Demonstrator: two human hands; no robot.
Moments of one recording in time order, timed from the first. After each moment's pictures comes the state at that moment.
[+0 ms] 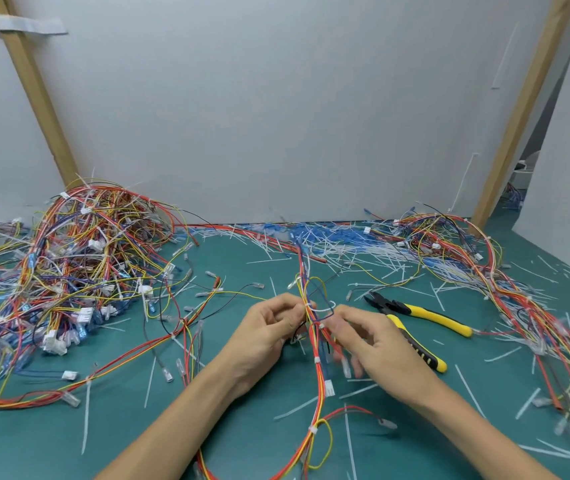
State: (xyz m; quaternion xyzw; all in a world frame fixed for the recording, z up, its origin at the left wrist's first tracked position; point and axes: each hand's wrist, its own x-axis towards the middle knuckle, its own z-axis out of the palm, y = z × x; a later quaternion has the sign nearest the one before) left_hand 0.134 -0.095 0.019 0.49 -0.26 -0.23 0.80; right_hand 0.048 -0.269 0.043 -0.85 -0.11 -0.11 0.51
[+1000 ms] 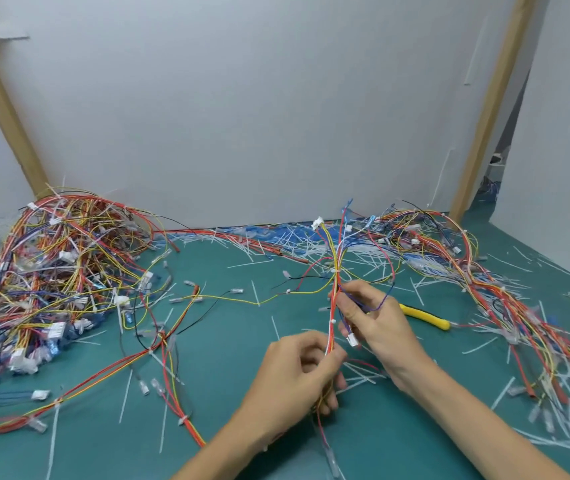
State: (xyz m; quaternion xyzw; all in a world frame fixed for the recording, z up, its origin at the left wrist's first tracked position) left_hand 0.069 -0.130 0.030 0.73 -0.26 -0.17 0.61; right_hand 0.069 -0.298 0.032 -0.71 0.01 -0.19 0.68
